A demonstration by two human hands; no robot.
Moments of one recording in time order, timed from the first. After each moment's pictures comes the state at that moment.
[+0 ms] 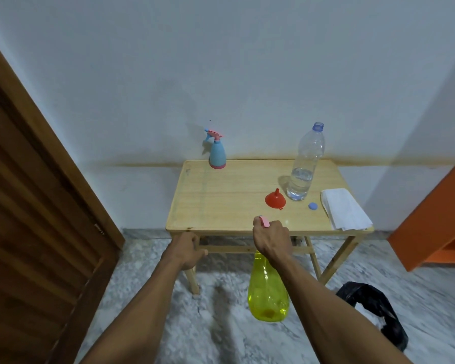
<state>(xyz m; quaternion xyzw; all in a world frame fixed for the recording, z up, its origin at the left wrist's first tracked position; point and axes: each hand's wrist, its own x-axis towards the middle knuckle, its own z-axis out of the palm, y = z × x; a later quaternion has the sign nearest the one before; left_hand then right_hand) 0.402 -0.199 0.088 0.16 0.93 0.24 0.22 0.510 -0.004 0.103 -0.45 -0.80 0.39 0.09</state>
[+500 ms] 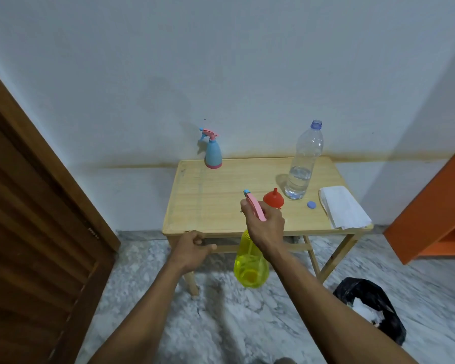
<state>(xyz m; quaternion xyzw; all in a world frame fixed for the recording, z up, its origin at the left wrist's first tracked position) 0.393 -0.183 0.078 0.14 0.87 0.40 0.25 0.490 -0.015 0.128 -0.32 -0.72 0.55 0.27</state>
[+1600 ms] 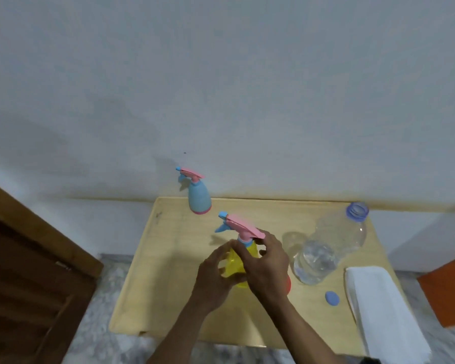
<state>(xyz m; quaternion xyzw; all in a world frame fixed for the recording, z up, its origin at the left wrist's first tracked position) 0.231 0.066 0.040 0.19 0.80 0.53 0.19 0.294 0.181 0.097 -0.29 -0.75 0.53 0.27</state>
